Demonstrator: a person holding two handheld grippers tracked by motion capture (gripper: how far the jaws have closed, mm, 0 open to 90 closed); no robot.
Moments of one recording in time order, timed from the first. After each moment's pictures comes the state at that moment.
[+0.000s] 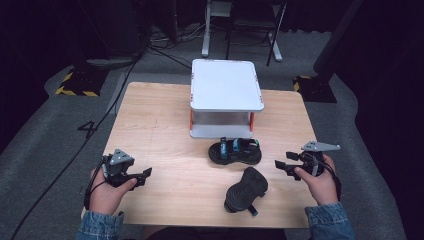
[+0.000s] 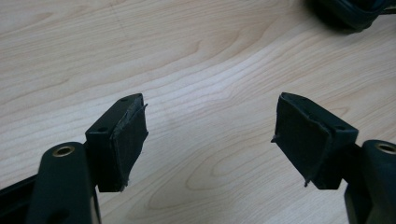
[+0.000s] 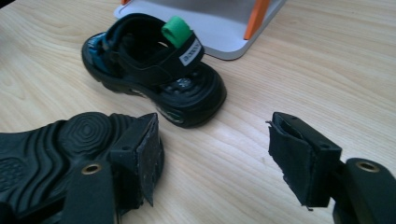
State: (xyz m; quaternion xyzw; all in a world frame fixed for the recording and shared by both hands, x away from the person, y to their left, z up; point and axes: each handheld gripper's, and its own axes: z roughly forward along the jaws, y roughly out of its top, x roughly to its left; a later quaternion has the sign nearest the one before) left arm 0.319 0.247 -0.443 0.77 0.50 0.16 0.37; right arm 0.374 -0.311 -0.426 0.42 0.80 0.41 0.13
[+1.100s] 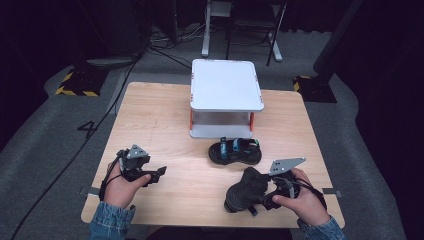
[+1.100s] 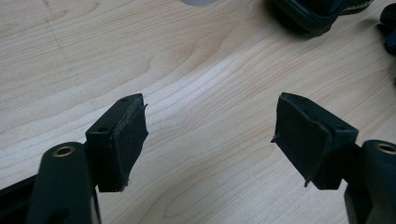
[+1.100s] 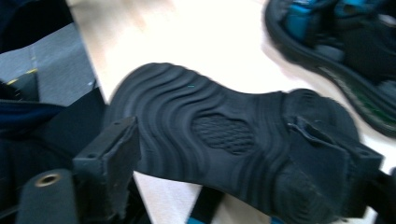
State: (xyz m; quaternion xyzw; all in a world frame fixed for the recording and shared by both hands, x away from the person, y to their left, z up) left arm 0.337 0.215 -0.443 0.79 0.47 0.12 0.37; right arm 0.319 -0.224 -0.413 0.26 0.88 0.39 0.00
